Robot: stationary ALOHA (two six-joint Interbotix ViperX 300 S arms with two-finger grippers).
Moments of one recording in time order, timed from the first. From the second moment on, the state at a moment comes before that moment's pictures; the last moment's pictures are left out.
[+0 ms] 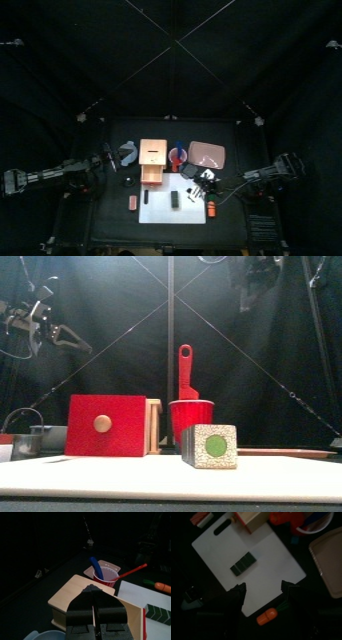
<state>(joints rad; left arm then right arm) 0.42 -0.87 1.27 -0.10 -0.36 0.00 0.27 -0.43 0.36 -0.48 1.12 0.97</state>
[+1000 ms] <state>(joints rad) 0.46 -0.87 1.23 -0.10 -0.36 0.00 0.17 -0.79 0.60 -0.22 0.98 0.60</state>
